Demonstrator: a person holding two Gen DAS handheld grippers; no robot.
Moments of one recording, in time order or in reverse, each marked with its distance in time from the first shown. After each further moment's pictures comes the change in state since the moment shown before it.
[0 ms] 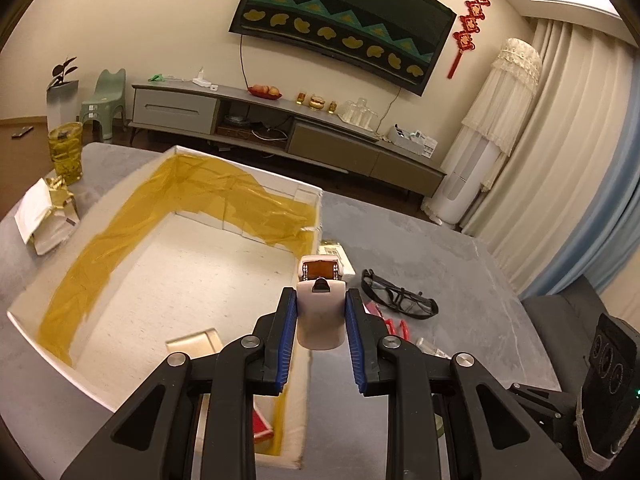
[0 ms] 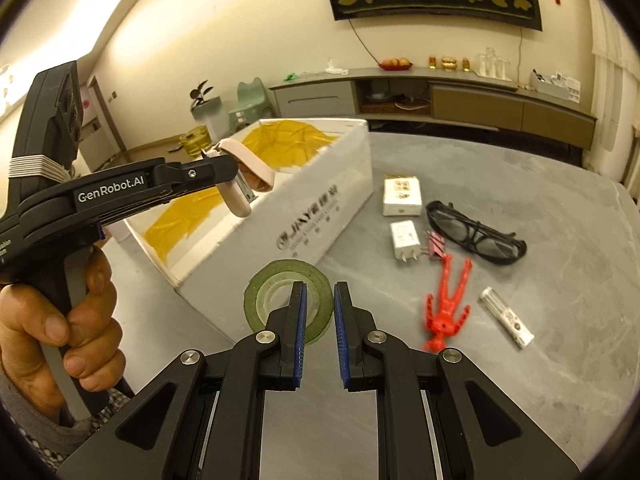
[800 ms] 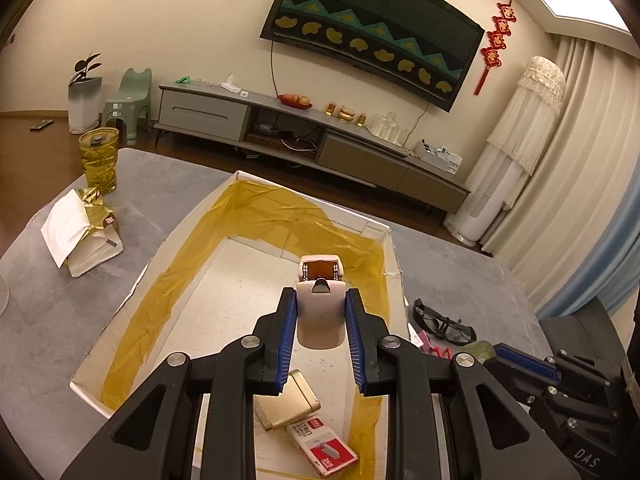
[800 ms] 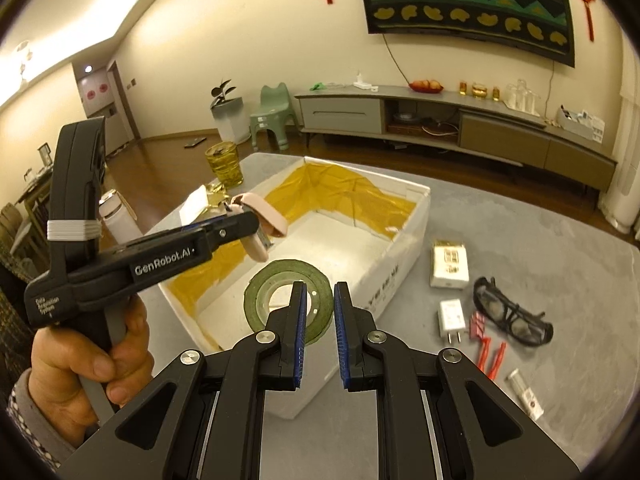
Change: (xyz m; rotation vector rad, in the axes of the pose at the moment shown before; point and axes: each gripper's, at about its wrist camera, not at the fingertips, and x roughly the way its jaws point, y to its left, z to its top) left arm -0.005 0.069 0.034 -0.054 -0.019 0.055; right arm 0.023 0.062 0.078 -0.099 -0.013 0.022
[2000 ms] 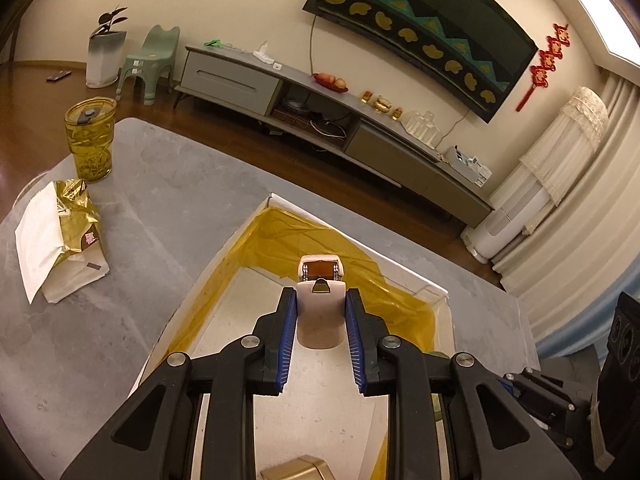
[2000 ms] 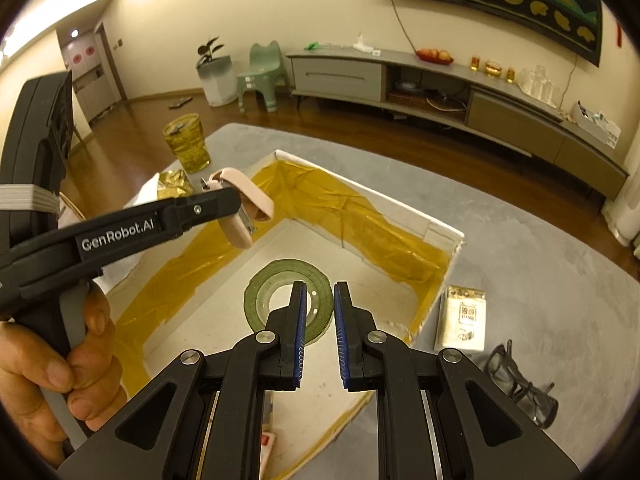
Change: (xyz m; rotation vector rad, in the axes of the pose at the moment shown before) left arm 0.084 0.049 0.071 -0.159 0.089 0.029; right arm 0.125 -0.017 0.076 -0.046 0.172 -0.043
